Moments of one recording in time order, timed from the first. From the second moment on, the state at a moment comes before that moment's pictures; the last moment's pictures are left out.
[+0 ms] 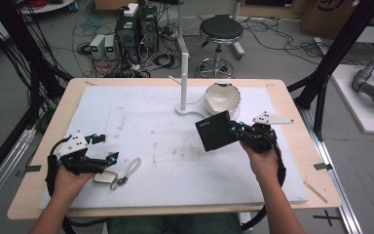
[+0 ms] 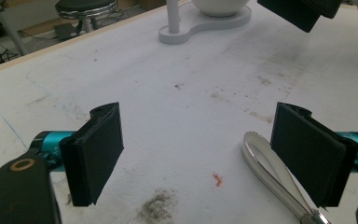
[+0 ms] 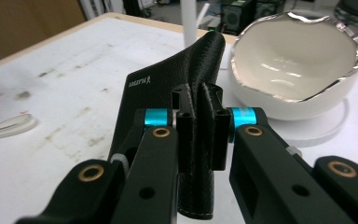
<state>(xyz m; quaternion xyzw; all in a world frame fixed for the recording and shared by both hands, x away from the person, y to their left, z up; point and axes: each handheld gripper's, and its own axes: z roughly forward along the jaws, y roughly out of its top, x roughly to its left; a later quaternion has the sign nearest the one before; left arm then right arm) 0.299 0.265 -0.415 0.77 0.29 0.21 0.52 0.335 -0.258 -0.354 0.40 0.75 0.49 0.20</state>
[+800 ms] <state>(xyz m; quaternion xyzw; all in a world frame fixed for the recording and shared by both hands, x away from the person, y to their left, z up) 0.300 0.266 -0.414 0.77 0.29 0.21 0.52 0.400 -0.244 -0.278 0.37 0.77 0.42 0.31</state>
